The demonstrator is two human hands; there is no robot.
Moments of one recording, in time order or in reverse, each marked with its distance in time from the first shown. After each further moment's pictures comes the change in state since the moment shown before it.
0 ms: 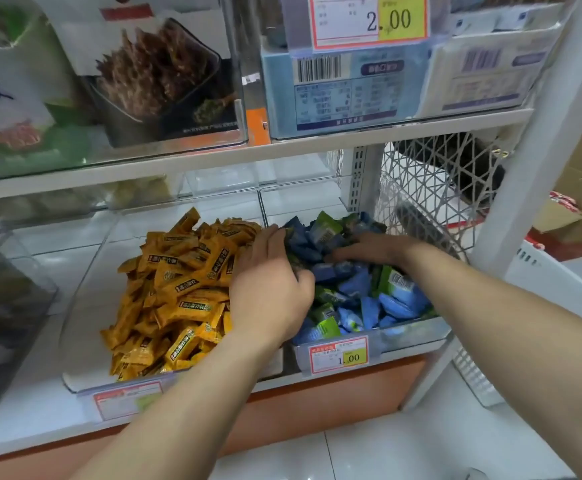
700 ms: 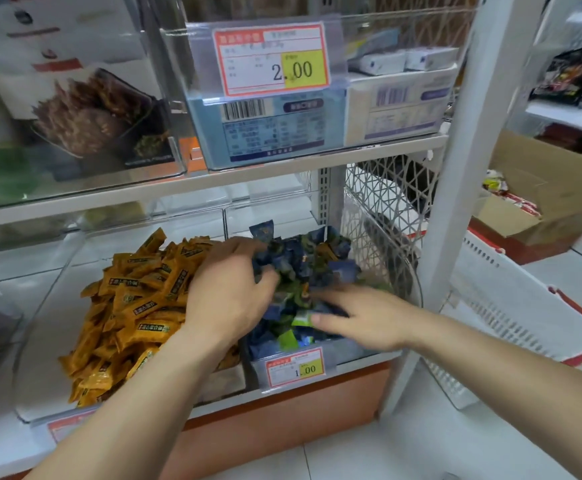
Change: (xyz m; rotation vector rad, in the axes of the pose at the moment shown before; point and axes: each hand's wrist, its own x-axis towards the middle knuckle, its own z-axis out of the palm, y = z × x) left_hand 0.017 0.018 -0.025 0.017 -0.050 0.108; right_hand -0.127 0.010 0.027 -0.372 0.086 -0.329
